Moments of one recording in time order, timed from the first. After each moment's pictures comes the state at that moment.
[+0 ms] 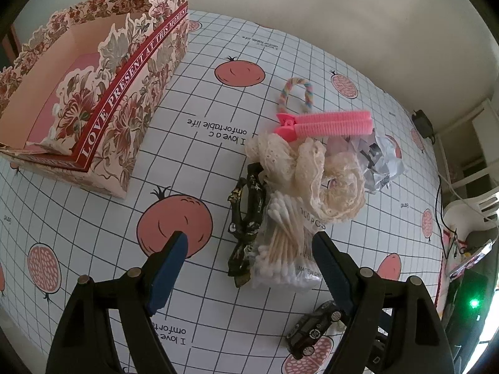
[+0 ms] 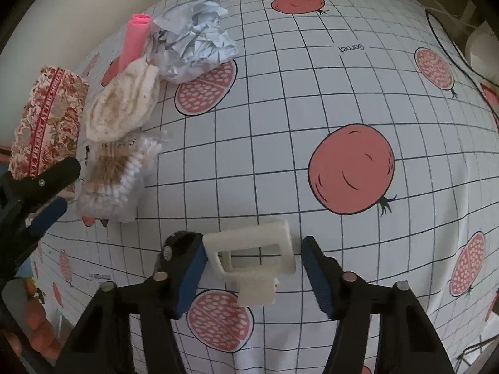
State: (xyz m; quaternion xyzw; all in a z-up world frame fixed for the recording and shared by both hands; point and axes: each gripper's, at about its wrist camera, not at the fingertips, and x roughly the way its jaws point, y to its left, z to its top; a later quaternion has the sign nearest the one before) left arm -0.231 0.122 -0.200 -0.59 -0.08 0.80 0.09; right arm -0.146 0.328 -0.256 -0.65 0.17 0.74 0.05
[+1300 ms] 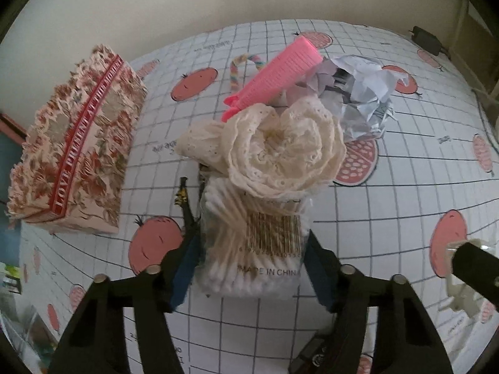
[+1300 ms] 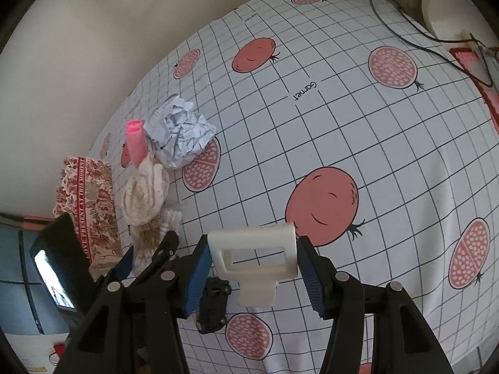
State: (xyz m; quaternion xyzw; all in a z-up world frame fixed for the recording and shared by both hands) left arm -0.207 0.213 -0.225 -0.54 0.16 0.82 0.05; right arm -0.138 0.396 -0.217 -0.57 0.33 0.75 0.06
